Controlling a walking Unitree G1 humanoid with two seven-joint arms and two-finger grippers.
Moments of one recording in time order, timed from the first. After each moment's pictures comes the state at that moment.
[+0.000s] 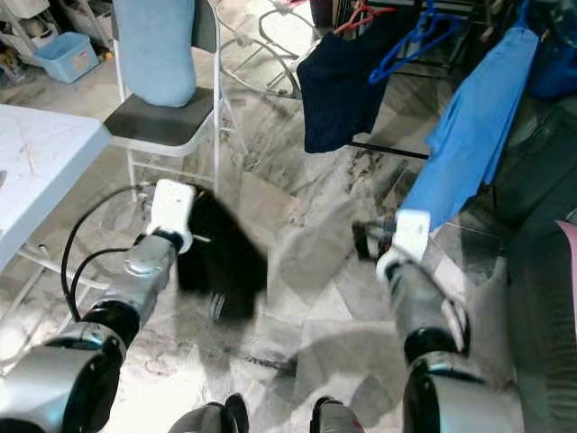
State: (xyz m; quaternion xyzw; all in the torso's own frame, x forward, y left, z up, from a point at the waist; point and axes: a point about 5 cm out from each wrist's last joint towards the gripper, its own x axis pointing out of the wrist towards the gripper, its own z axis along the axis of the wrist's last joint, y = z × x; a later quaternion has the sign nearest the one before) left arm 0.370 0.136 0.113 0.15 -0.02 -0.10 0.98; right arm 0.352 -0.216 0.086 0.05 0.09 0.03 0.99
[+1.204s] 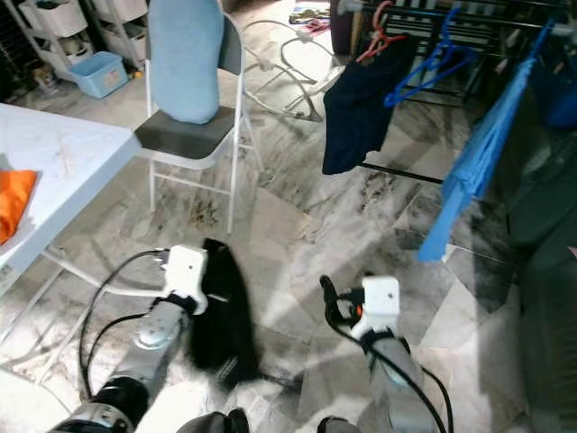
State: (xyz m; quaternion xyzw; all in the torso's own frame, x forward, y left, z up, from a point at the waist) left arm 0.309 0.111 0.050 0.04 0.02 -0.16 0.99; right arm 0.261 -0.169 0.036 0.03 0.08 0.08 0.99
